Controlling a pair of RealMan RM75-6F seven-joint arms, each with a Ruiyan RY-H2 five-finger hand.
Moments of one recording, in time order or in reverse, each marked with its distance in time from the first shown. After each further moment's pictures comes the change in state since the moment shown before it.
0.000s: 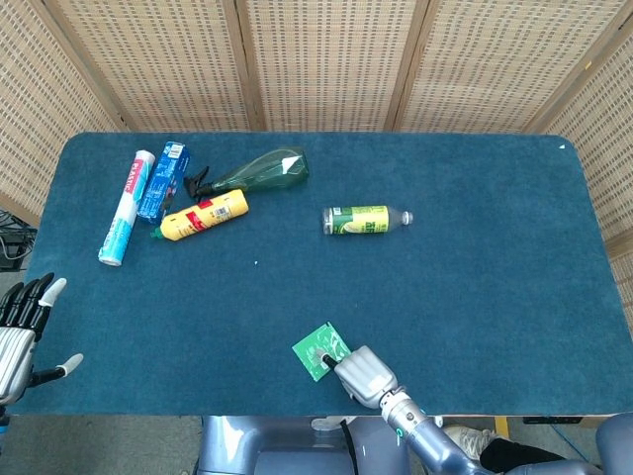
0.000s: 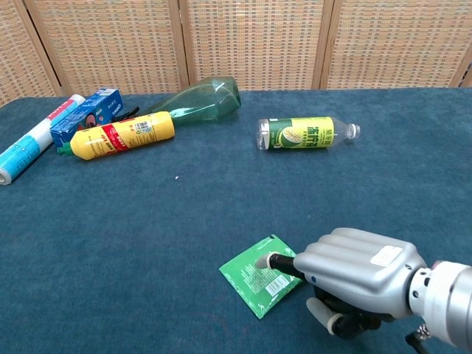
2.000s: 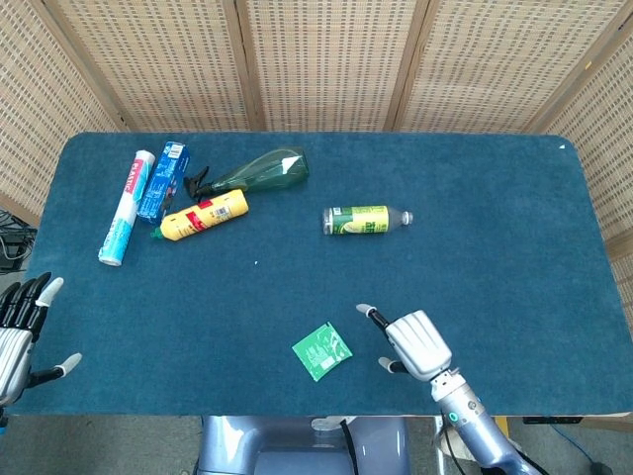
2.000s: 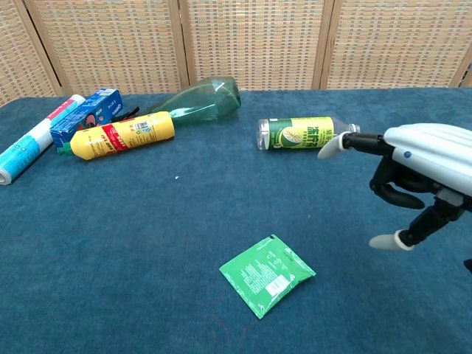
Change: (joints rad) left arm 0.007 0.001 -0.003 -0.007 0.008 0.021 0.004; right arm -0.229 0.145 0.105 0.103 -0.535 0.198 0.534
